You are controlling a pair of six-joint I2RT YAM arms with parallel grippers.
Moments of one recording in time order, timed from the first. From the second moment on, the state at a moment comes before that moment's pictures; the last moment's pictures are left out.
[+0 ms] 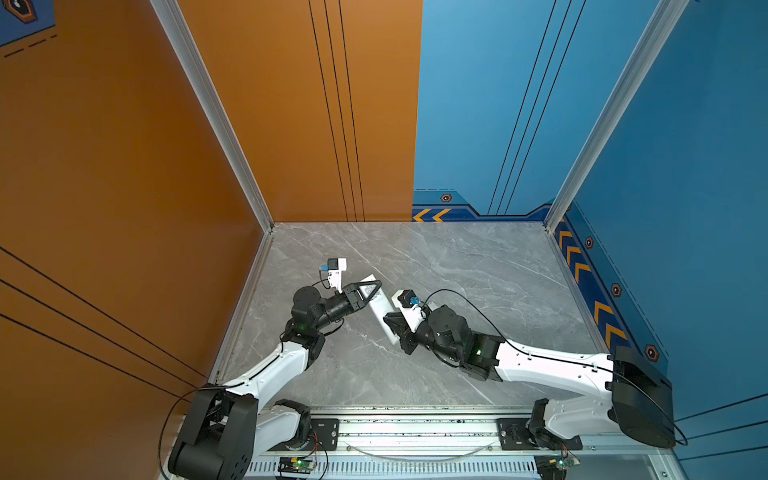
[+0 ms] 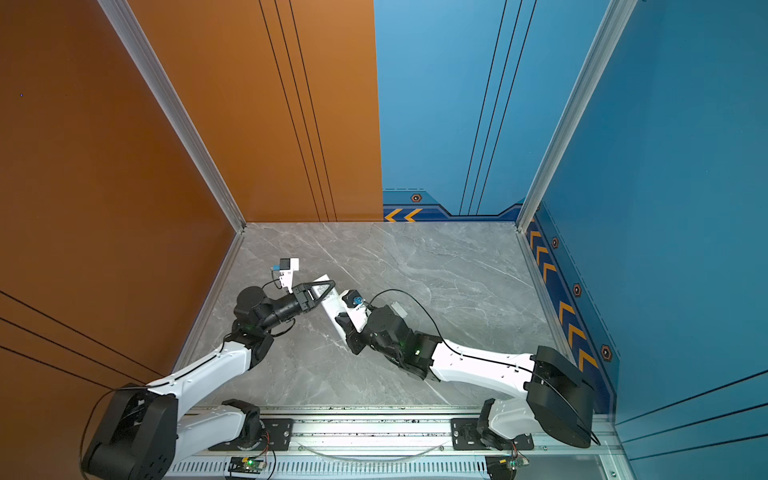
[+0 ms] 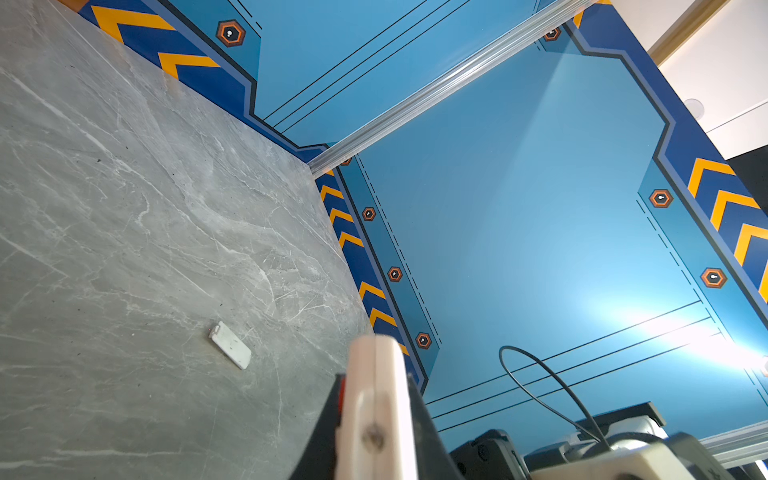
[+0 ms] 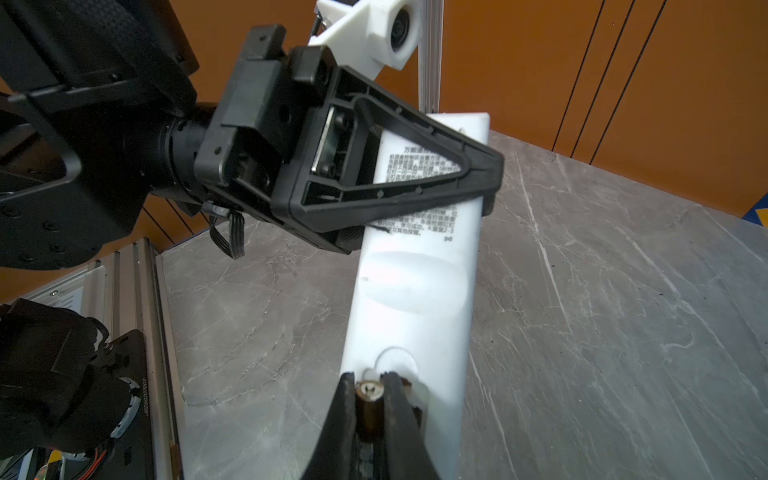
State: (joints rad) left arm -0.27 1.16 0.44 0.75 0.71 -1.08; right arm 1.08 1.36 0.79 0.27 0.11 0.16
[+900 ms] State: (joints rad) left arm -0.27 1.16 0.44 0.76 0.70 -1.08; right arm 1.10 1.35 0.79 0.26 0.11 0.13
